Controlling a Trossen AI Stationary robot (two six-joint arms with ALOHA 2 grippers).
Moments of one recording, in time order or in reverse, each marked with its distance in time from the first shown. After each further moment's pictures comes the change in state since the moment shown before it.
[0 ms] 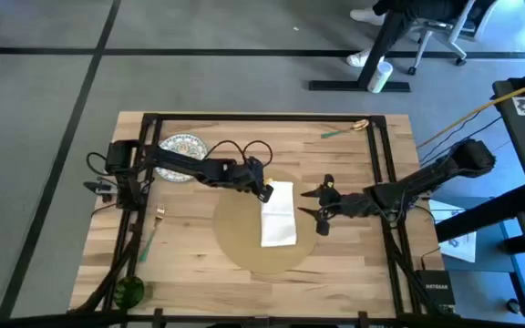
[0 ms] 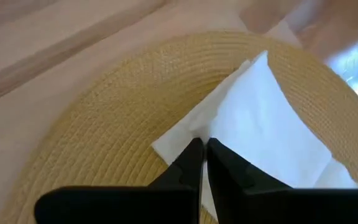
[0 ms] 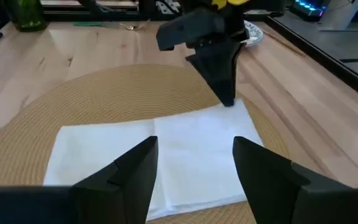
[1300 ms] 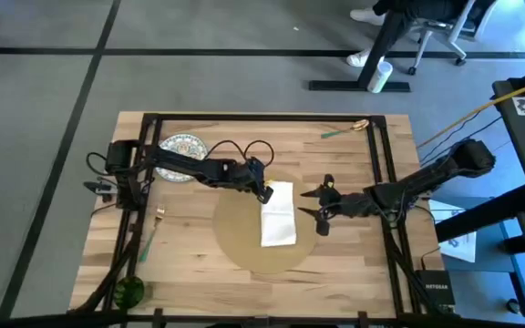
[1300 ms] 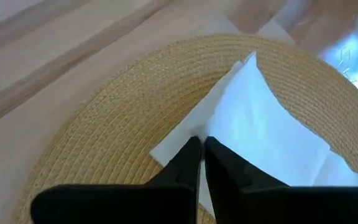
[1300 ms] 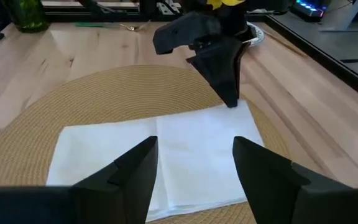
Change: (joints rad) left arm 0.000 0.000 0.000 0.030 -0.009 0.092; right arm 0.000 0.000 0.000 0.000 -0.001 0.000
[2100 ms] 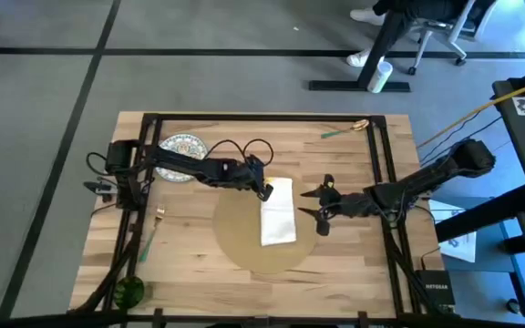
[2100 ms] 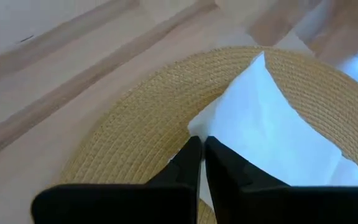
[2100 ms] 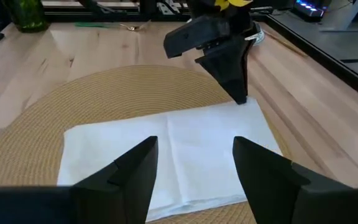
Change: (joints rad) left arm 0.005 0.000 0.000 -0.006 -0.064 0.007; right arm 0.000 0.000 0.000 0.000 0.000 0.000
